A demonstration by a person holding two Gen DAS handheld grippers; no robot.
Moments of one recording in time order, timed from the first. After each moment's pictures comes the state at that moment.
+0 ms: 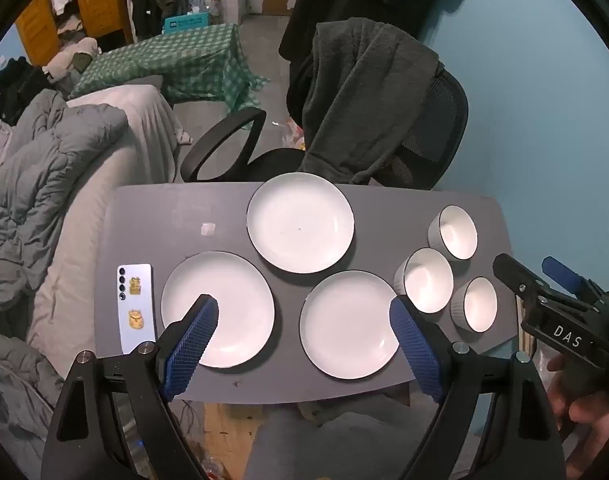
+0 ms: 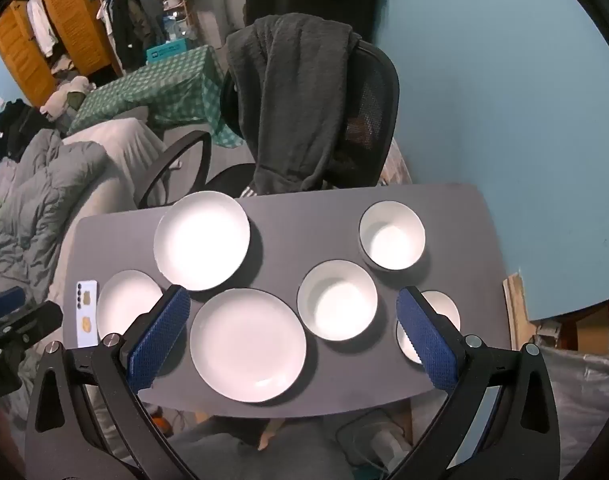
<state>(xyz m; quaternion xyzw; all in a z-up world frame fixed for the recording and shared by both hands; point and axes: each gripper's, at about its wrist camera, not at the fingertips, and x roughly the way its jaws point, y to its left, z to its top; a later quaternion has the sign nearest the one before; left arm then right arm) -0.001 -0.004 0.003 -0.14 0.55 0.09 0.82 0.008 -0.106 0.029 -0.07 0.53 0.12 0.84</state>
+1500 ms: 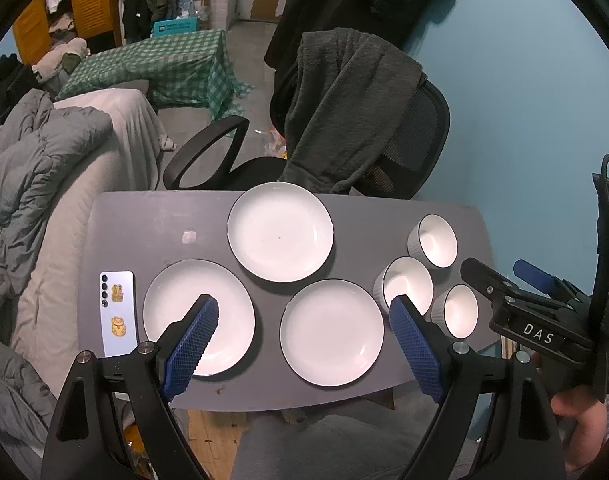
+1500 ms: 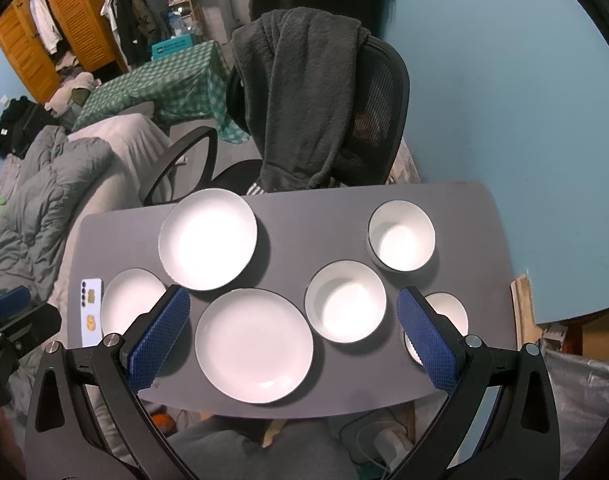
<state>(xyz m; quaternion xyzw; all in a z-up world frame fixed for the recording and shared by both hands) 0.002 0.003 0.005 -0.18 0.54 0.06 0.82 0.011 -0.100 0.019 -0.07 0.53 0.13 0.83</state>
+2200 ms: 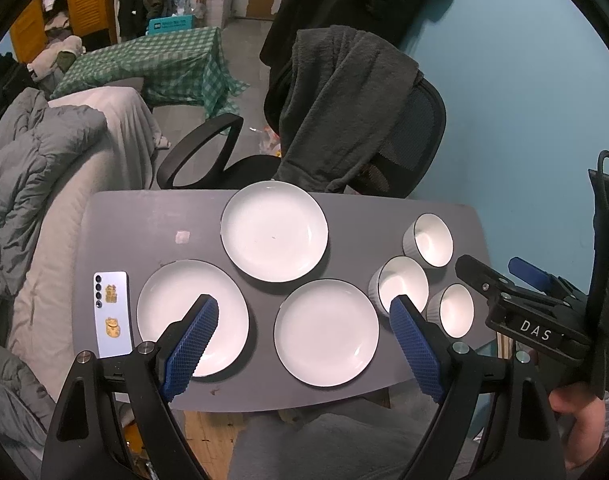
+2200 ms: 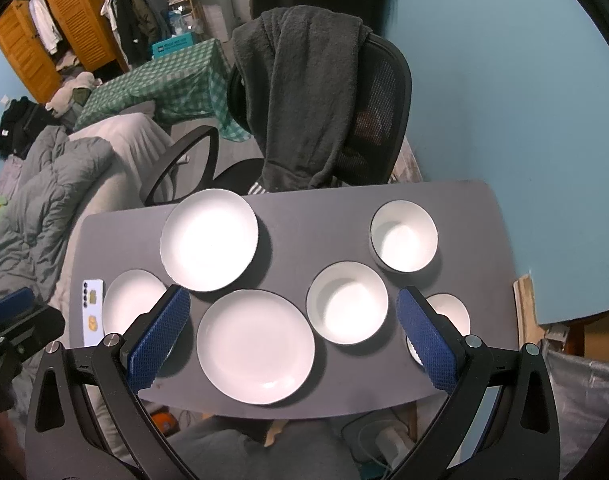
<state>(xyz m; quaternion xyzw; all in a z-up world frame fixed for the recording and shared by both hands) 0.006 0.002 0.002 -0.19 0.54 0.05 0.82 0.010 -0.097 0.017 -0.07 0.53 0.13 0.83</state>
